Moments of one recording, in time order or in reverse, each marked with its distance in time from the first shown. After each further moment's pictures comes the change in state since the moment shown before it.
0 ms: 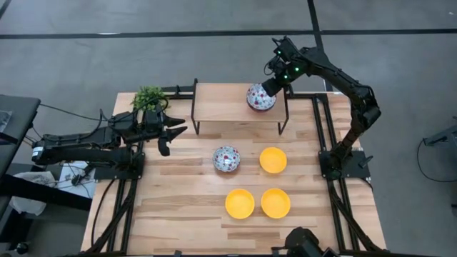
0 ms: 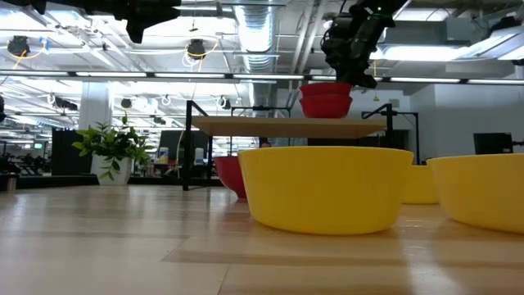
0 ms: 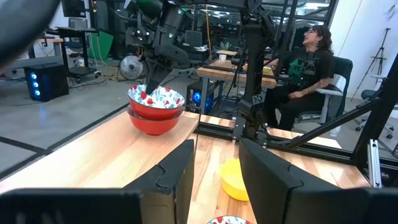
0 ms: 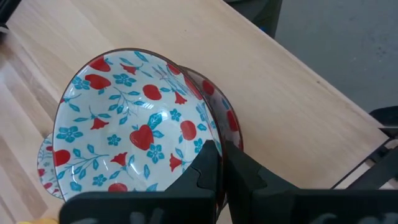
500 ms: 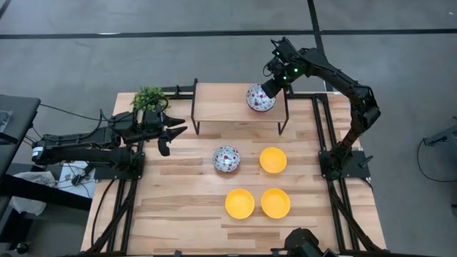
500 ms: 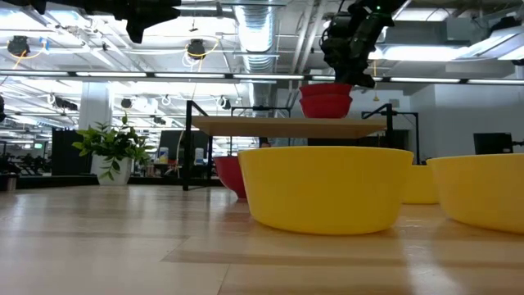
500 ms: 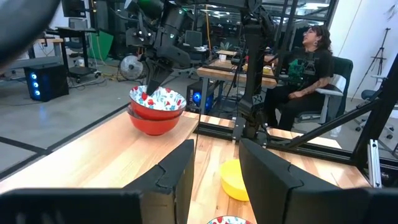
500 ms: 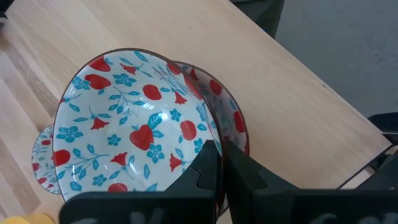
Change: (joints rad) left arm 0.000 0.000 0.000 0.000 0.000 0.000; right arm 0.013 0.000 0.000 0.001 0.015 -0.027
